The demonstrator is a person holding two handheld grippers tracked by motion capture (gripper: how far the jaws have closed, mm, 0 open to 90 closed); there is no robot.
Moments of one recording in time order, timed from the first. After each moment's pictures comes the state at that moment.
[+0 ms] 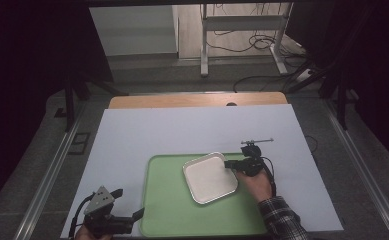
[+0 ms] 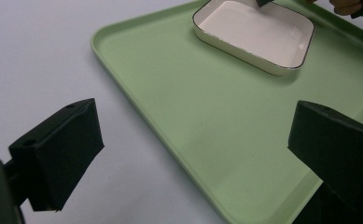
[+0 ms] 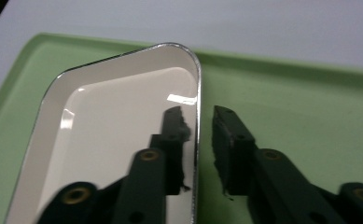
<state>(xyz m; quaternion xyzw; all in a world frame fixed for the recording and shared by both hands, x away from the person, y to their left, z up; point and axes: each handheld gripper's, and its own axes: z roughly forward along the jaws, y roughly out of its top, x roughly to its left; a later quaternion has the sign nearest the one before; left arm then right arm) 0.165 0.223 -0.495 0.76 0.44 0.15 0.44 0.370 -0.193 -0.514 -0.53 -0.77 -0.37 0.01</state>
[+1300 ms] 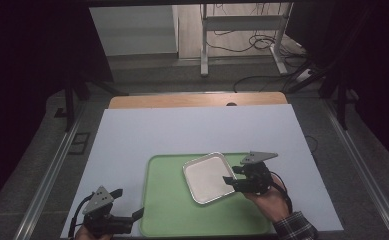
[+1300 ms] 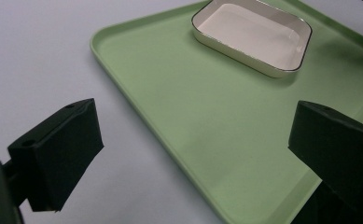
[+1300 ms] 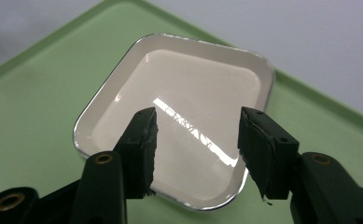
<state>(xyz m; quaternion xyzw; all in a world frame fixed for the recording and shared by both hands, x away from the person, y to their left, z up) 0.165 0.224 -0.495 0.76 0.45 0.15 0.45 0.295 -0.192 -0.465 -0.33 -0.85 -0.39 -0.10</state>
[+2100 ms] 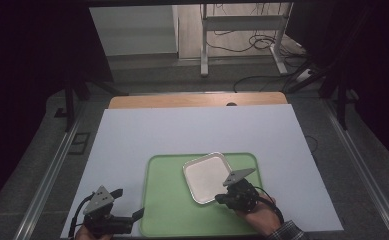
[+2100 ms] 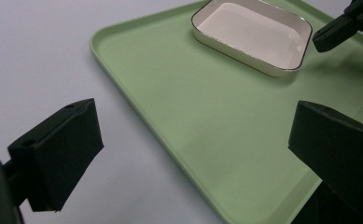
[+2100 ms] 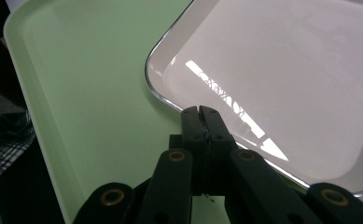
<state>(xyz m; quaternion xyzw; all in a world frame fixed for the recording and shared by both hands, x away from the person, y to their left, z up) 0.166 0.223 -0.495 0.76 0.44 0.15 0.45 0.265 -0.161 -0.495 -0.26 -0.91 -0.32 -0.01</state>
